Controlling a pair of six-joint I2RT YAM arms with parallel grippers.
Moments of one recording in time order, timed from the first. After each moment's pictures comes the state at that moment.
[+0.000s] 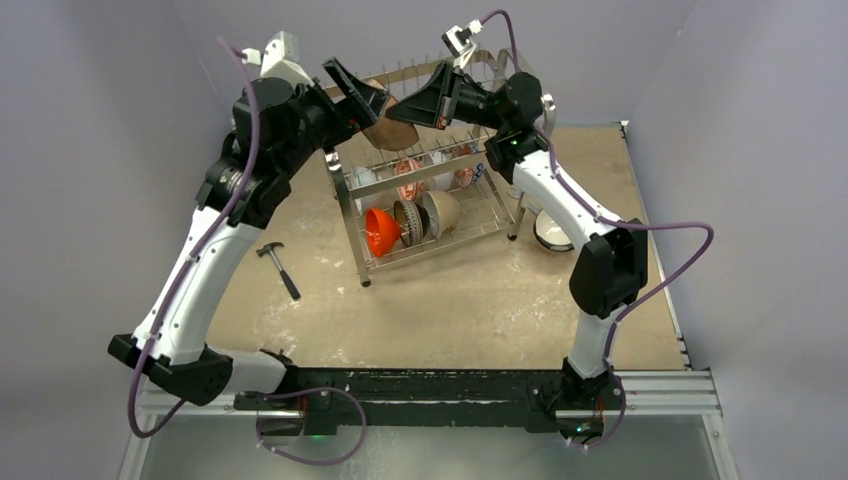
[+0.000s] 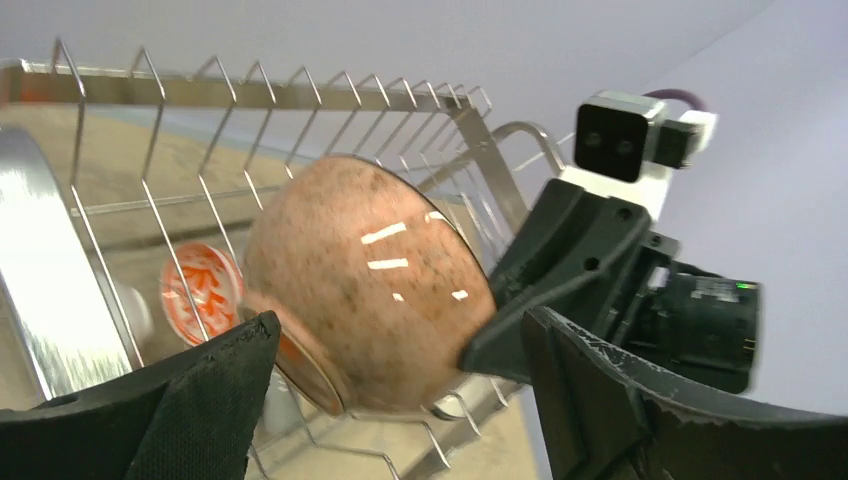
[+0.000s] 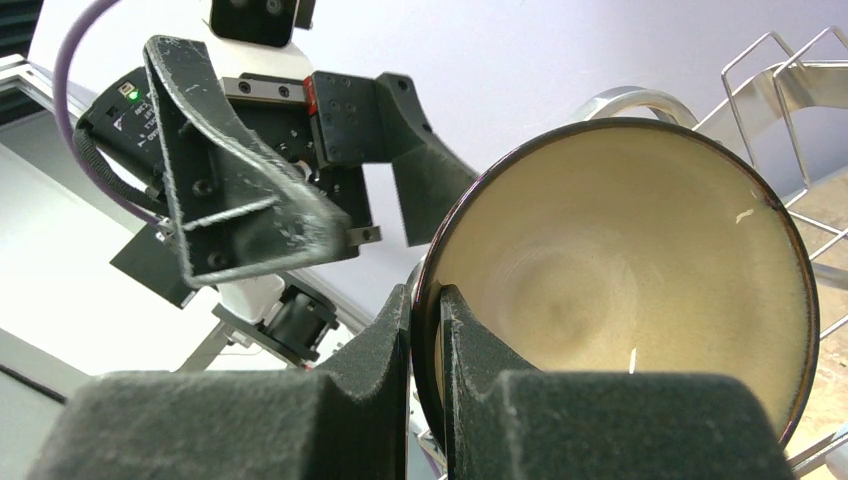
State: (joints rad) left arm -0.48 1.36 1.79 -0.55 -0.10 -0.69; right arm 0.49 1.88 1.77 0.62 -0.99 1.26
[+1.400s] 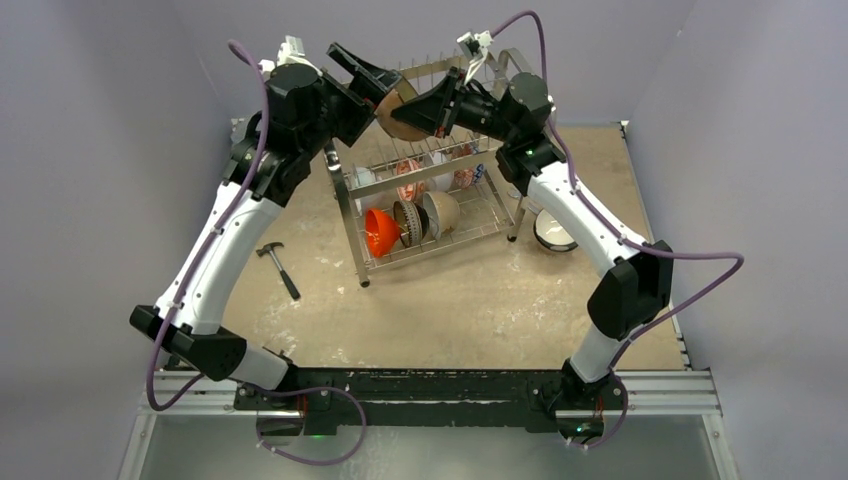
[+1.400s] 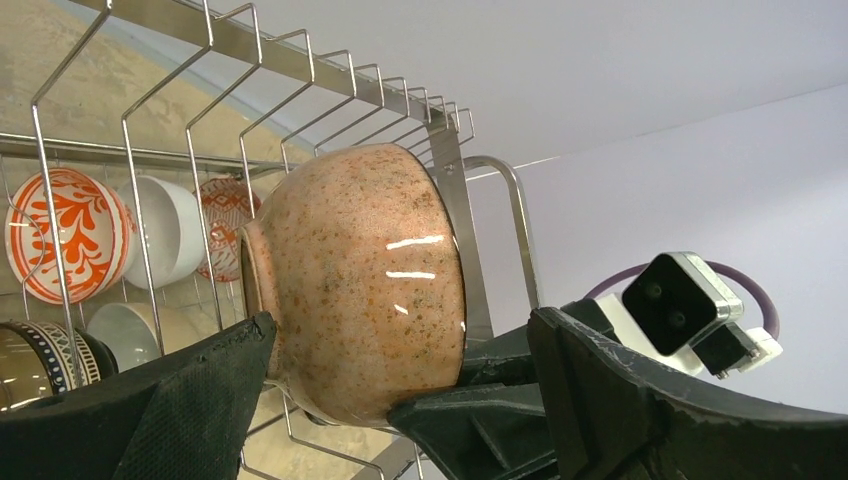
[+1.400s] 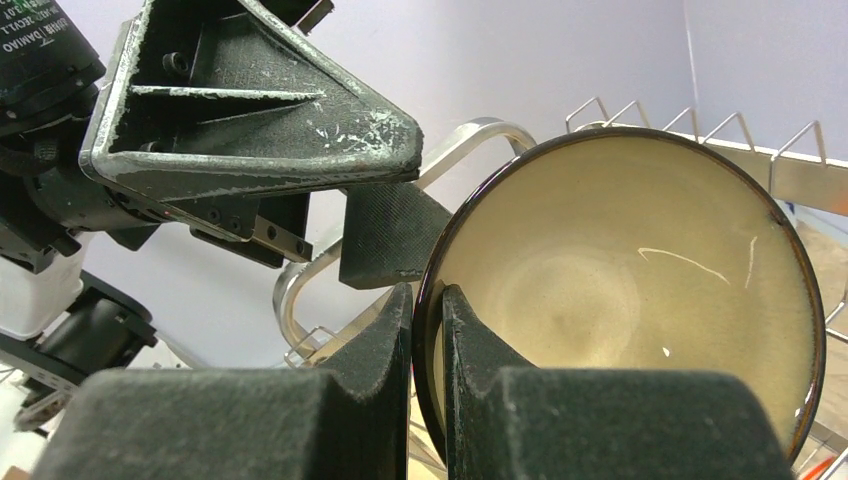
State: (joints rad) left arm -0.48 1.46 1.84 -0.56 -0.09 -1.12; right arm 0.51 1.71 1.68 0.32 -0.78 0.71
